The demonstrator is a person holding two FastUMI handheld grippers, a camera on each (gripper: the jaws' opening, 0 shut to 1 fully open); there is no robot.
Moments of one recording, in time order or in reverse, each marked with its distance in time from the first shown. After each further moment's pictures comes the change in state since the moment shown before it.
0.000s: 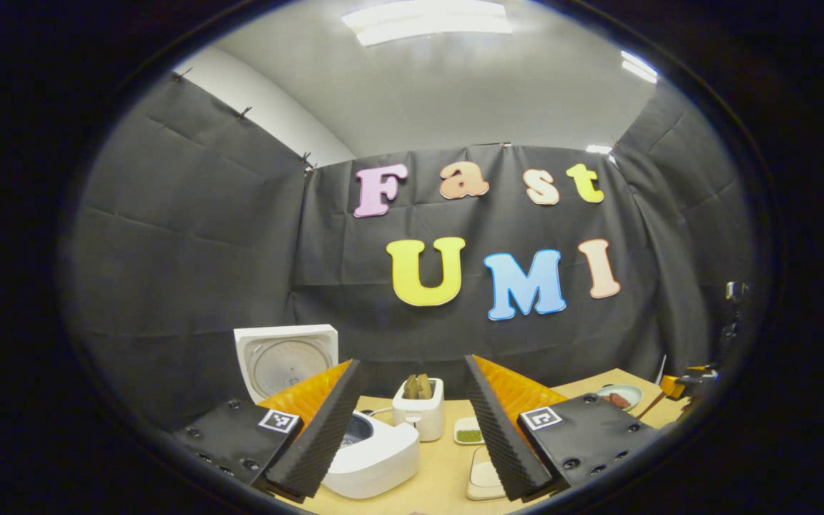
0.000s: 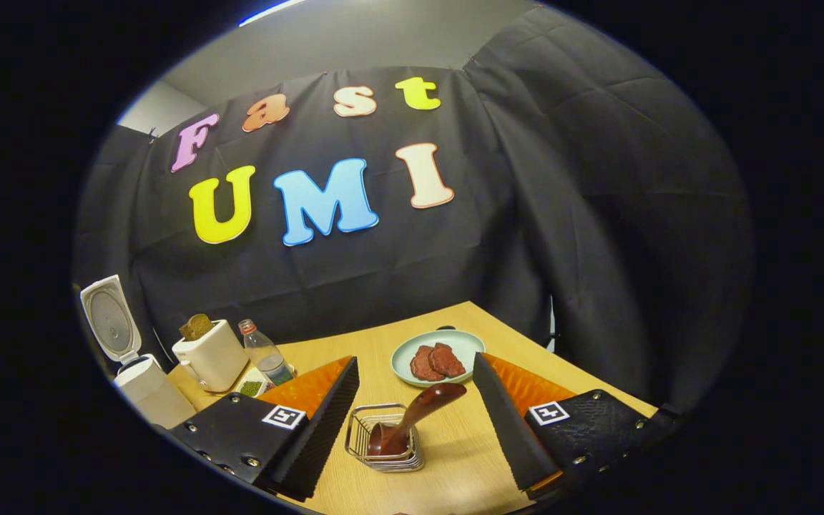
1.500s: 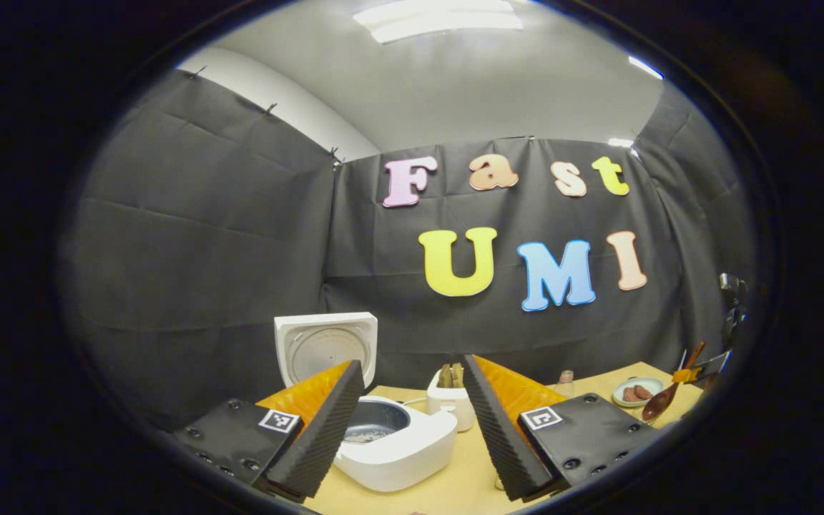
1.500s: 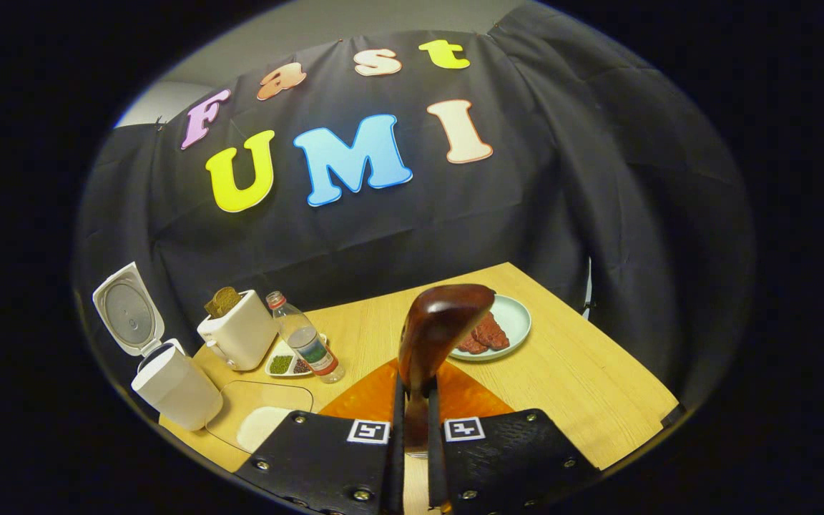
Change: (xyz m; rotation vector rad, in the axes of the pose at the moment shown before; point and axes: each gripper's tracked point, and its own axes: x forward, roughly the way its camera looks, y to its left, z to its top) left arm -0.008 0.068 -0.033 -0.022 0.038 0.100; right arm 0.006 0.062 0.013 -0.032 0.140 0.122
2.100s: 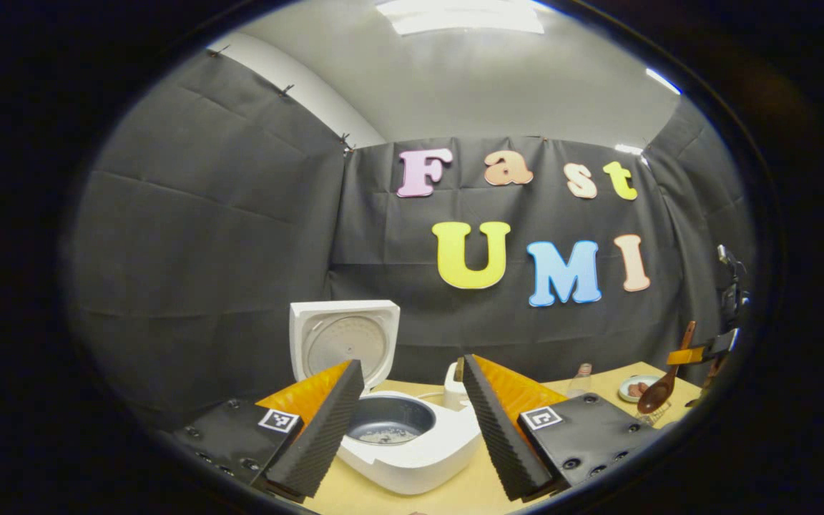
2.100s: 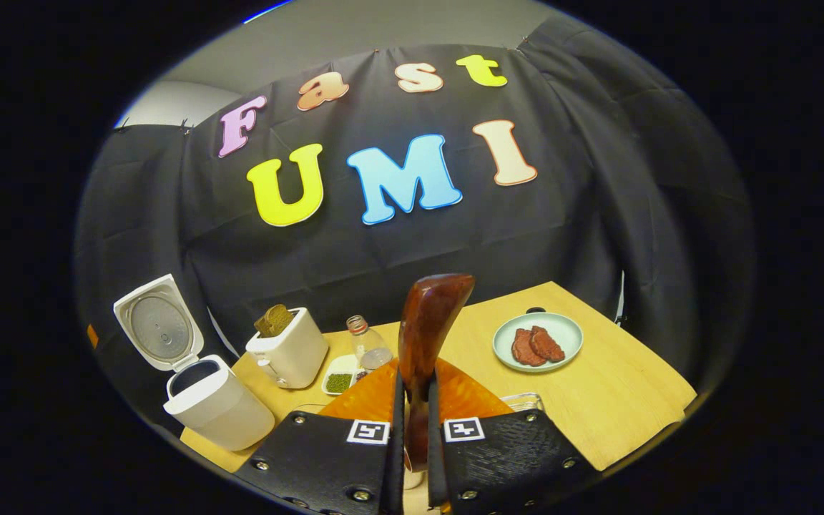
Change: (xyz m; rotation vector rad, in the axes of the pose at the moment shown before) left arm 0.018 0.078 -0.020 -0.035 0.021 -0.017; right arm -0.013 0.115 0.007 -0.011 -0.025 0.108
